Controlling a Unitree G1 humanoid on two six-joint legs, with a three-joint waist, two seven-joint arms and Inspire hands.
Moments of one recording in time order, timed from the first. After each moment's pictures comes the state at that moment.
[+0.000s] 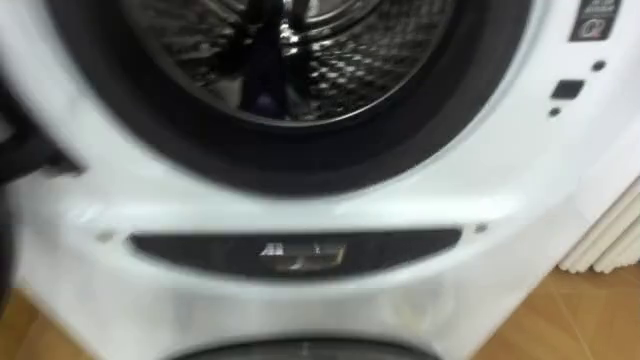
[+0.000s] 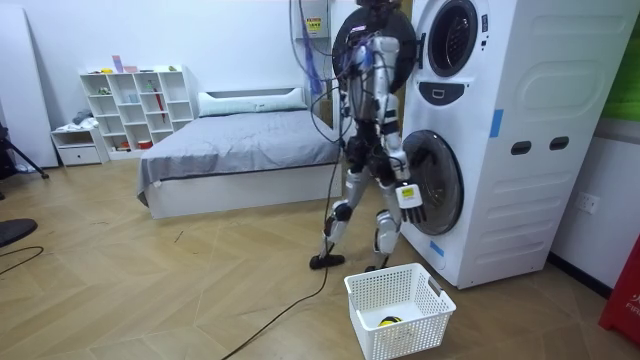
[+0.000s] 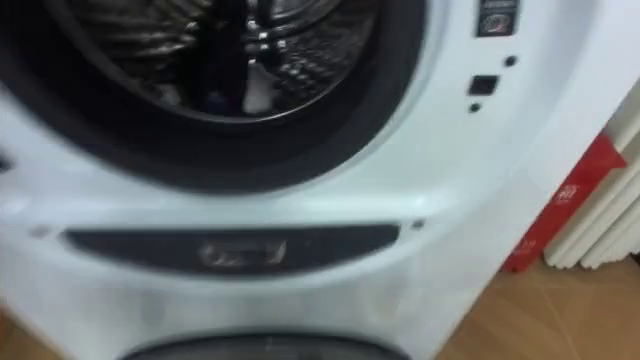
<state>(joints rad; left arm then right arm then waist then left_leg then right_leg) 0.05 0.18 -0.04 1.03 0.04 0.00 0.09 0.08 -0.23 -0.08 1.26 0.39 -0.02 0.18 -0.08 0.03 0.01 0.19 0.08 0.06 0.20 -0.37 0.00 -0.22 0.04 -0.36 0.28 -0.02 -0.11</state>
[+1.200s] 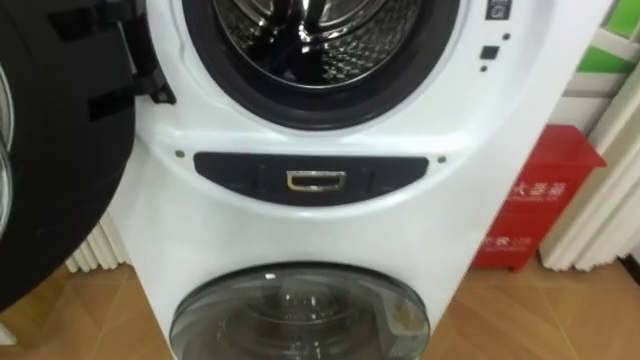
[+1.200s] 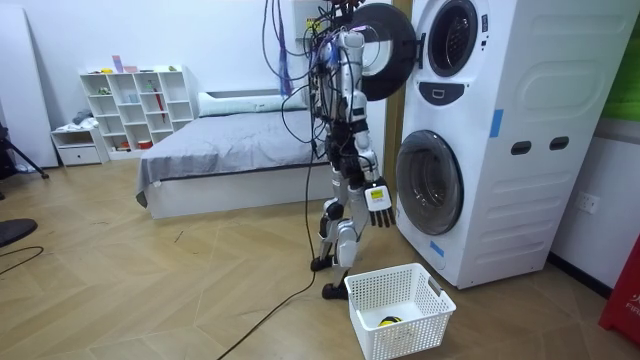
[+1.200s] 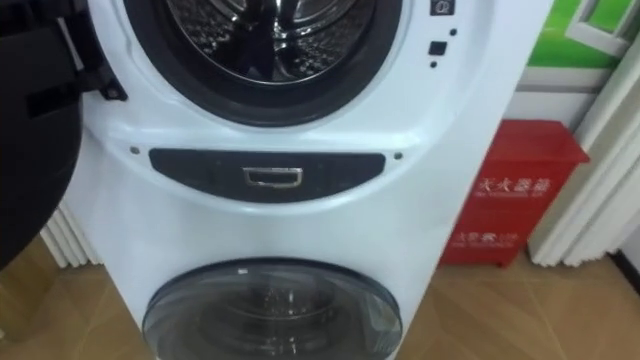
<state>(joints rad) 0.14 0.20 0.26 1.16 -0.52 -0.02 0.08 0.11 -0.24 -0.09 1.29 0.33 -0.02 0.16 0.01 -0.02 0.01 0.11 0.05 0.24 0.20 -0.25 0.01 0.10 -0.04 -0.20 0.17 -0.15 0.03</state>
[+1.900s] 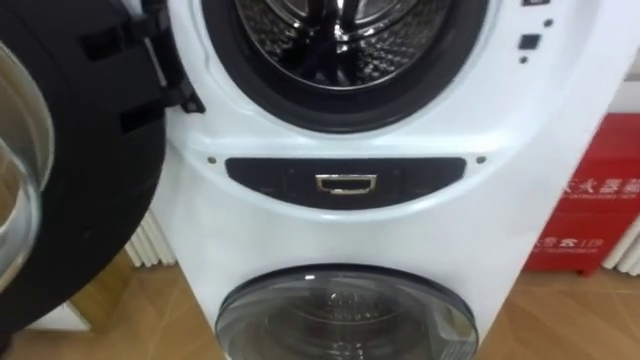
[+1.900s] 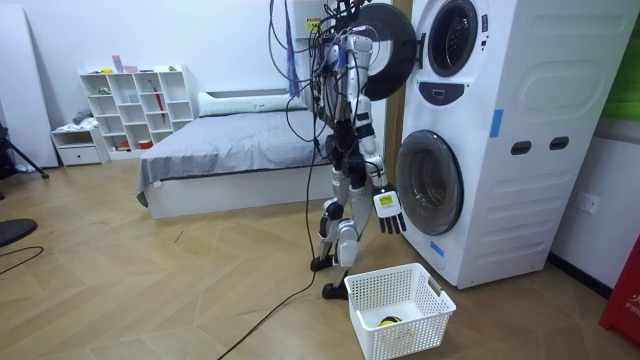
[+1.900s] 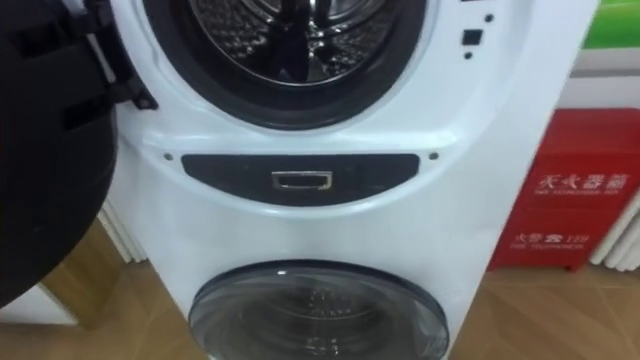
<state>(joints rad) 0.06 0.60 0.47 0.69 -0.90 0.03 -0.06 0.22 -0.33 -0.29 1.19 0.23 0.00 0.19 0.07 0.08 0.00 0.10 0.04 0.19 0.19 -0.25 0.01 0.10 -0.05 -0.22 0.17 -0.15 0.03</state>
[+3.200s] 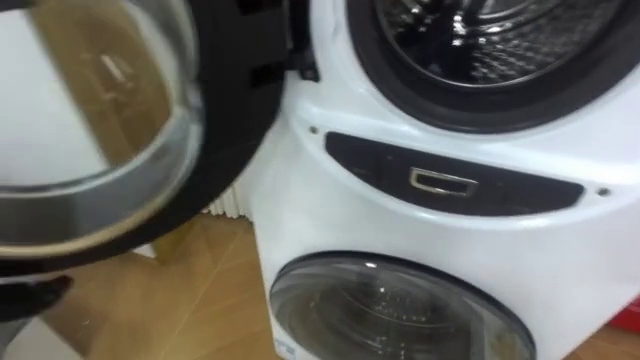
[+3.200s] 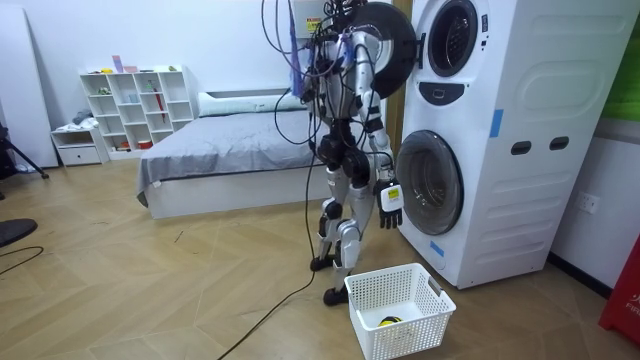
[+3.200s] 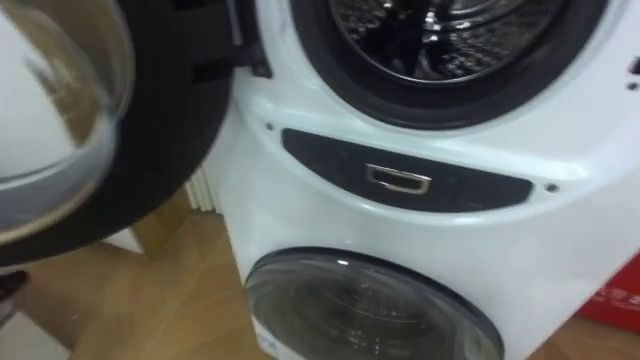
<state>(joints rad) 0.22 0.44 0.38 -0.23 -0.17 0.42 0.16 0.24 -0.30 -0.28 1.18 0.05 0.05 0.23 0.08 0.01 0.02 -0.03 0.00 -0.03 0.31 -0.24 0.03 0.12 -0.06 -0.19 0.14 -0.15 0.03</state>
